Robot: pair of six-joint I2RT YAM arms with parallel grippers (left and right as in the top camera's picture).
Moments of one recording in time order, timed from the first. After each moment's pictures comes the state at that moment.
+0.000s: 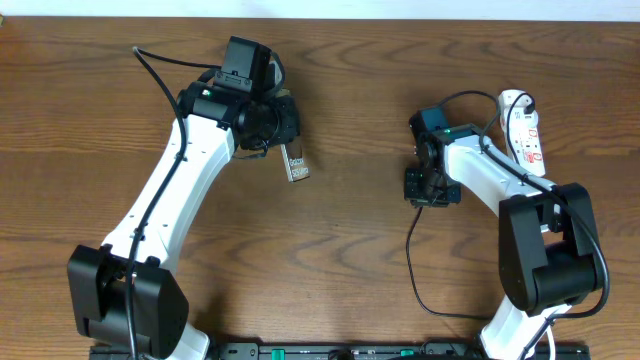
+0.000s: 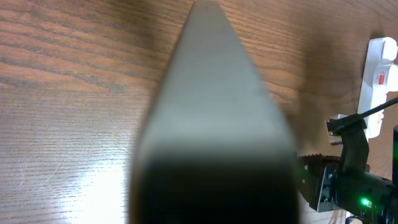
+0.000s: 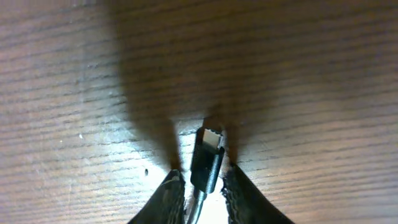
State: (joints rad) left arm -0.29 1.71 1.50 -0.89 0.30 -0.49; right arm 0.26 1.91 1.17 -0.85 0.01 0.39
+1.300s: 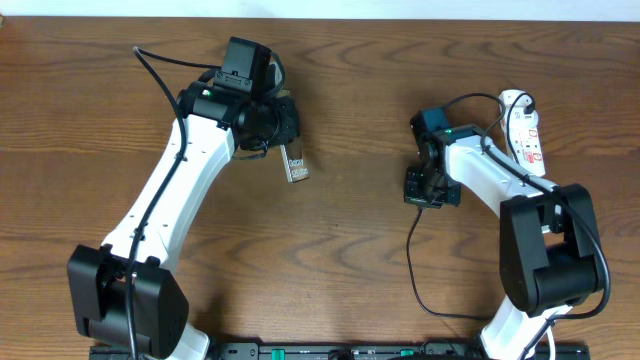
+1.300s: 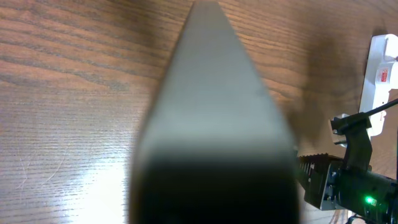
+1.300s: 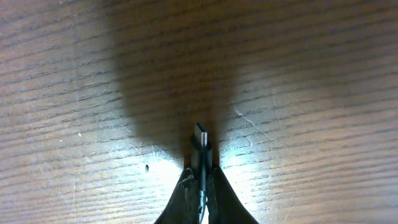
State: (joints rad) left arm -0.29 1.71 1.50 -0.90 0.30 -0.48; right arm 0.25 1.90 1.16 -0.86 -0.01 0.43
